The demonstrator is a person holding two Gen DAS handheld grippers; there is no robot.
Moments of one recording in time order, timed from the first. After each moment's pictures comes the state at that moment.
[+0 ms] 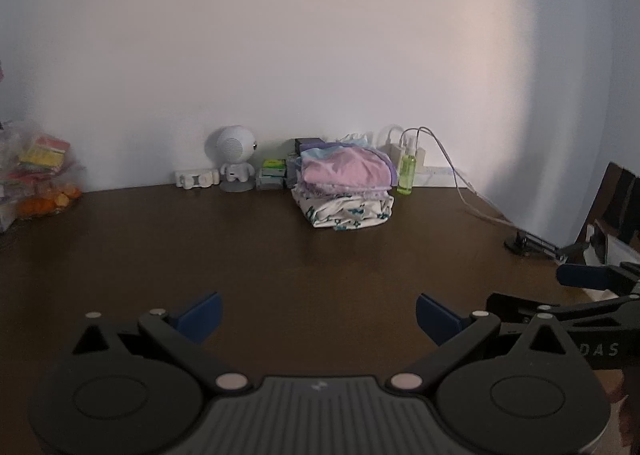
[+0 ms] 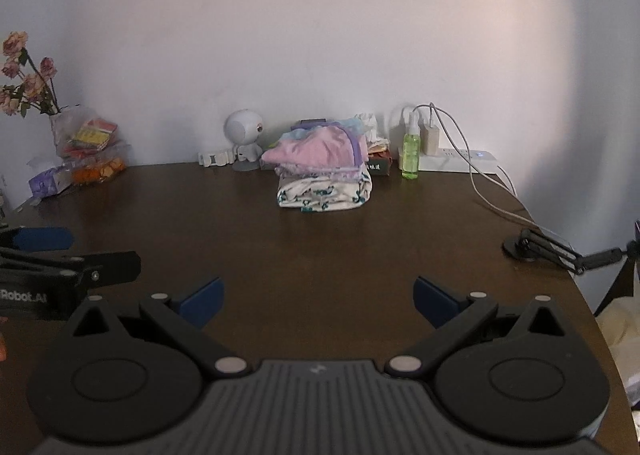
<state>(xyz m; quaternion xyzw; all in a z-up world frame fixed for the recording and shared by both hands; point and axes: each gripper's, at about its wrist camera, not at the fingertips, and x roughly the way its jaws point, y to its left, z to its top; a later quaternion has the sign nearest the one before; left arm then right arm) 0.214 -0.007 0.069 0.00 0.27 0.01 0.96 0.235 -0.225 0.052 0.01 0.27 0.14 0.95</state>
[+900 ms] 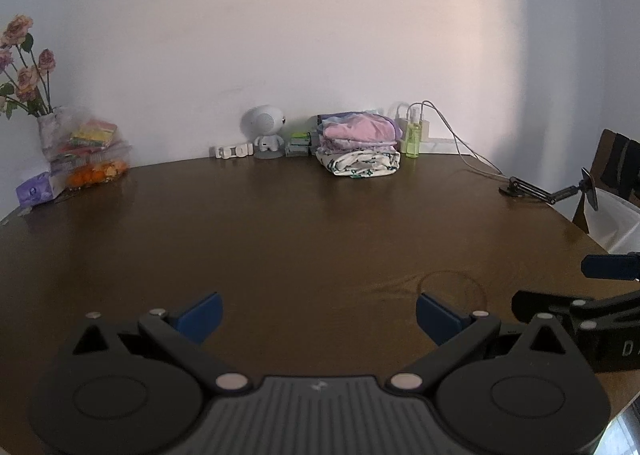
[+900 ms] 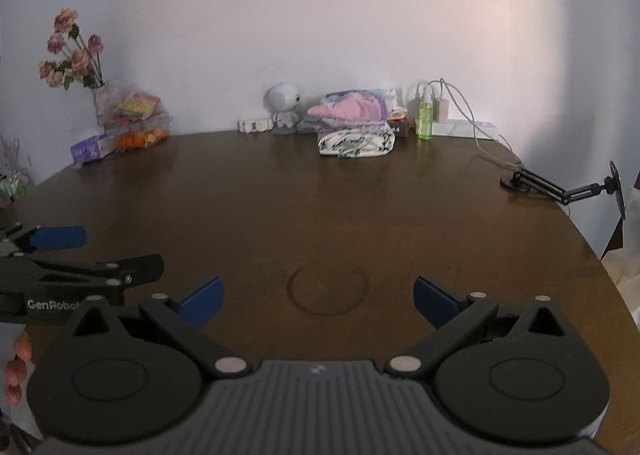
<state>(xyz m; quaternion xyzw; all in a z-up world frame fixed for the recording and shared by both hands) 0.079 -0.019 0.021 0.01 0.26 0.04 0.96 0.090 -0.215 0.023 0.00 0.27 0.17 0.95</state>
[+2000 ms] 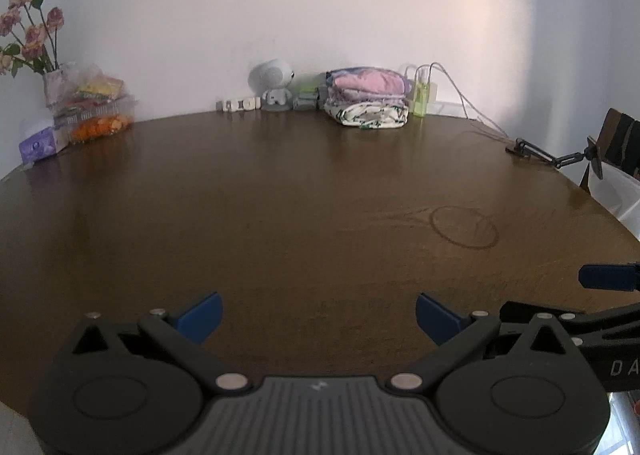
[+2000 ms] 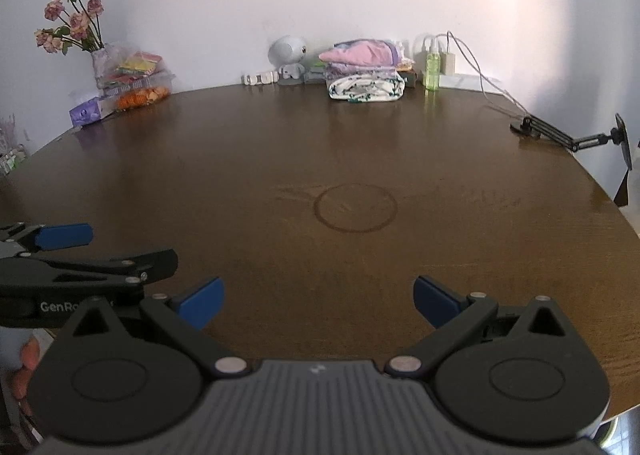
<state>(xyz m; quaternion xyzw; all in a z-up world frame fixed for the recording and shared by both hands) 0.063 -0.008 -0.025 -0.01 0.31 0.04 0.95 0.067 -0.189 -0.019 -0.01 0.32 0.16 0.93</state>
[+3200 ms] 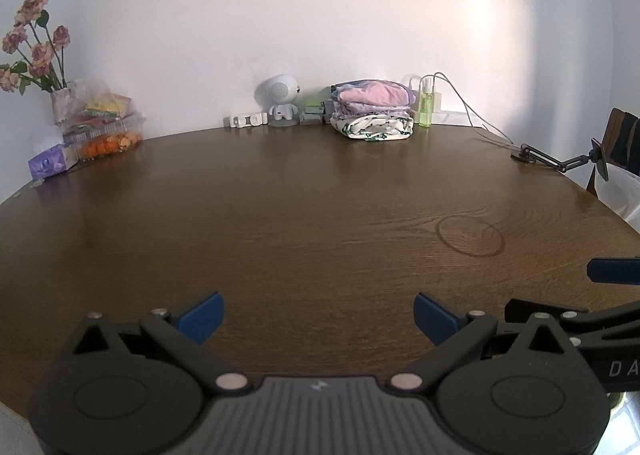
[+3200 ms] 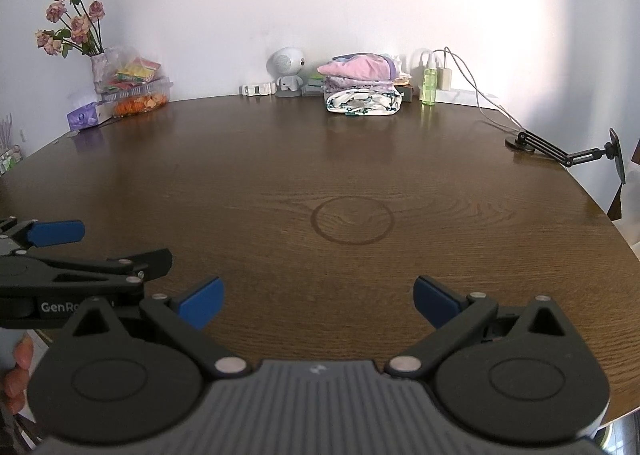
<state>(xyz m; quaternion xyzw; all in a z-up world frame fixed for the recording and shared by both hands) 0.058 -0.008 -0.021 0.01 0.28 0.05 0.96 0.061 -0.186 -0.018 -0.02 0.30 0.15 0.94</state>
